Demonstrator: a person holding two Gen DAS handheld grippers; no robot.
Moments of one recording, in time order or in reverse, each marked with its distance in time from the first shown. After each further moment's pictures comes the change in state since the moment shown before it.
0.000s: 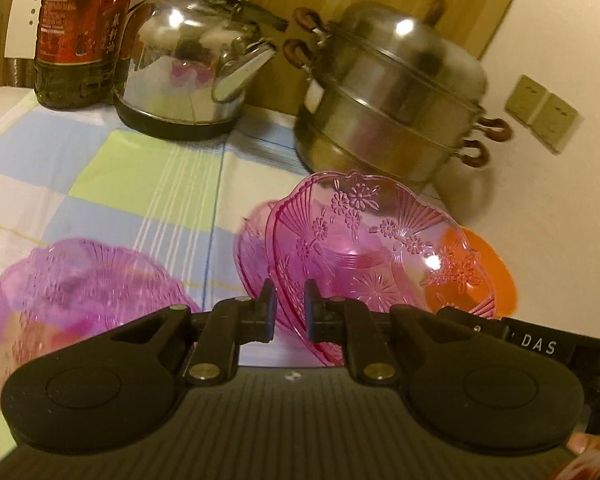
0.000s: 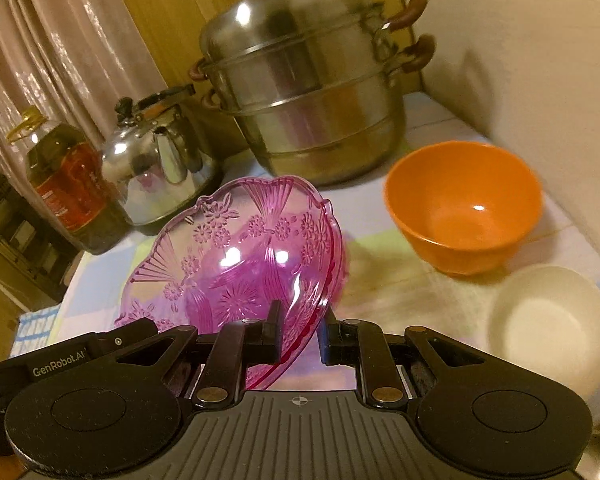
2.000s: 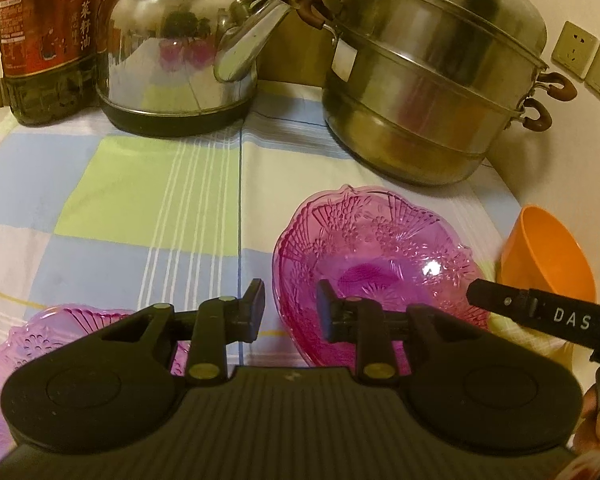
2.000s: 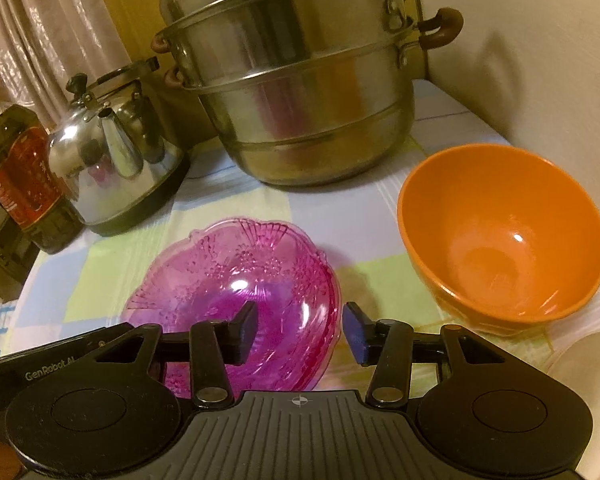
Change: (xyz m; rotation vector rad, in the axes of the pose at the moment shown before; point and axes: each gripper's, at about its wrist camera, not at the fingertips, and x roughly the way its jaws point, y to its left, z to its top) left arm 0.076 0.006 0.025 0.119 0.088 0.100; right arm 0.071 -0.008 0.023 -0.036 0.027 -0.071
